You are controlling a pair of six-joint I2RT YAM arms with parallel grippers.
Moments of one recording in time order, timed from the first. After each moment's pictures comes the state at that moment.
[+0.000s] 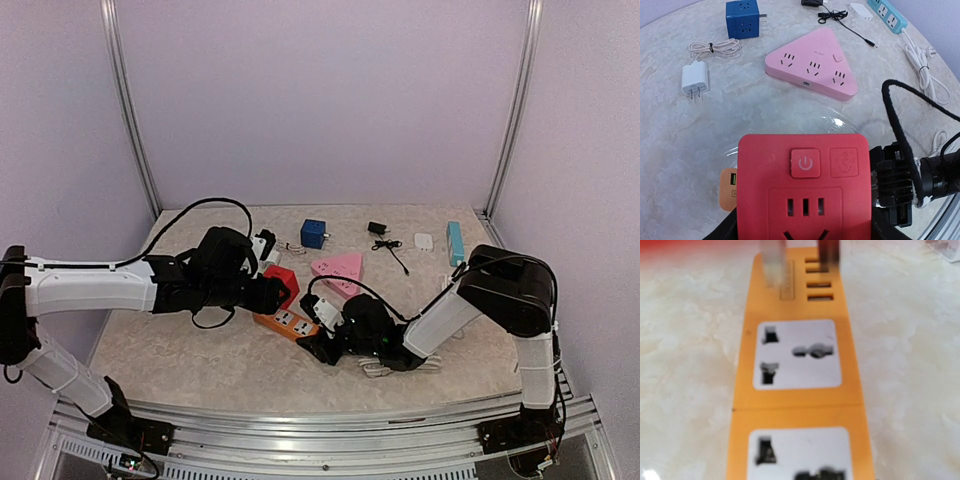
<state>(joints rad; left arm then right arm) -0.87 1.47 0.92 -0.17 -0.16 -0.36 1.03 2.11 0.89 0.79 -0.03 0.03</state>
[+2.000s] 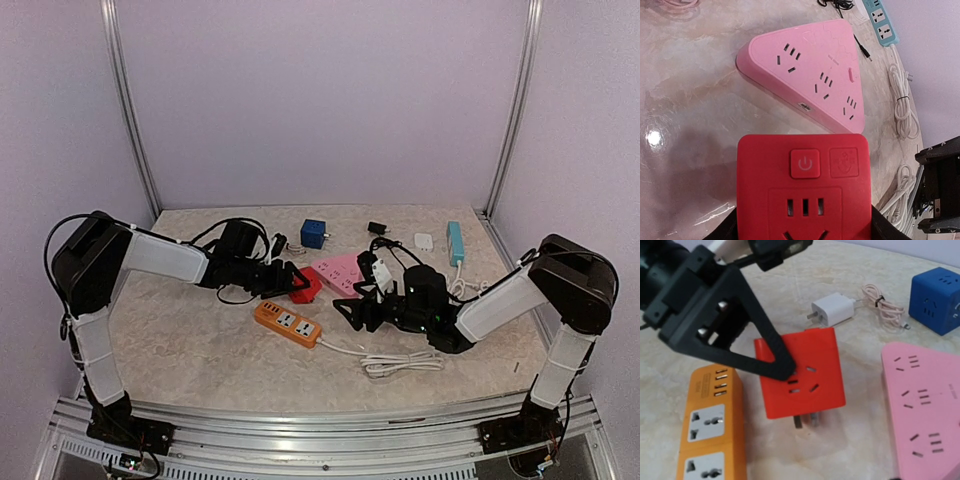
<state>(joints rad) -0.59 1.92 1.10 0.12 0.45 -0.56 0.84 1.77 0.64 0.89 -0.09 0.12</state>
